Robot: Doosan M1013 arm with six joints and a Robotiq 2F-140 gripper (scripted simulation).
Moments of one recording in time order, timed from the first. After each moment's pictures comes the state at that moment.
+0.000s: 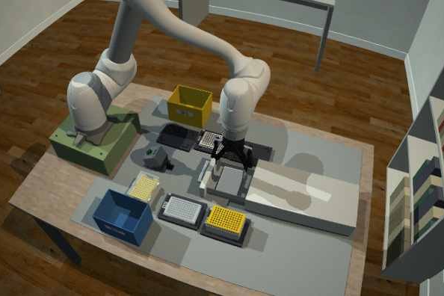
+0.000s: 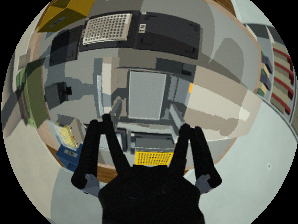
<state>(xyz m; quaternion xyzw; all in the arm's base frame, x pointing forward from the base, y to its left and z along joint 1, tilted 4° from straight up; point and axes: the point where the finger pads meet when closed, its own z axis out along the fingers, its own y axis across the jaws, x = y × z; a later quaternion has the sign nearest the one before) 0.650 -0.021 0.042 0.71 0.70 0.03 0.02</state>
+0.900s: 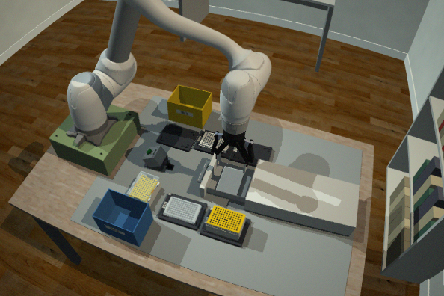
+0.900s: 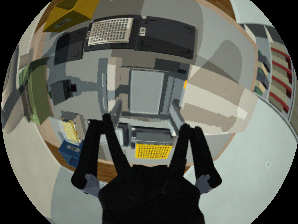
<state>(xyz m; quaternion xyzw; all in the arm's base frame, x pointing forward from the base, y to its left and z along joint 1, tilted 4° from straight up) 0.648 -0.022 0.074 0.71 0.70 0.03 0.02</state>
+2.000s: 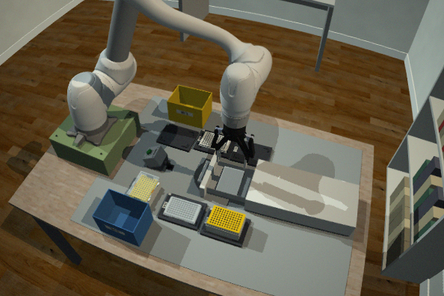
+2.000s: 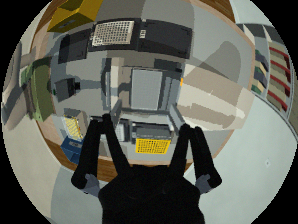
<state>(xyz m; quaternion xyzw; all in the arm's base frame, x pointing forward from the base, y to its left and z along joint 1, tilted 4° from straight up) 0.646 -0.023 0.100 0.71 0.70 0.03 0.02</state>
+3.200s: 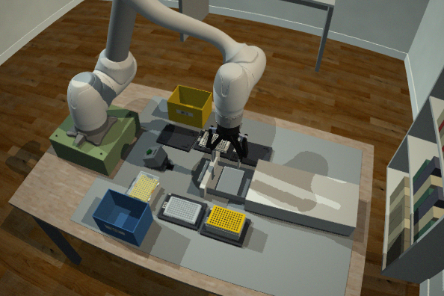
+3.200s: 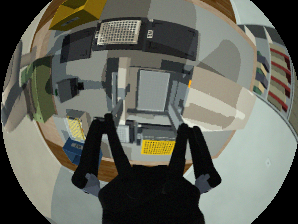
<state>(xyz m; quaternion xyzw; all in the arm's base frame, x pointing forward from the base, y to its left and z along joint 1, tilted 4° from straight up) 0.625 -0.022 0.093 0.71 0.70 0.03 0.02</state>
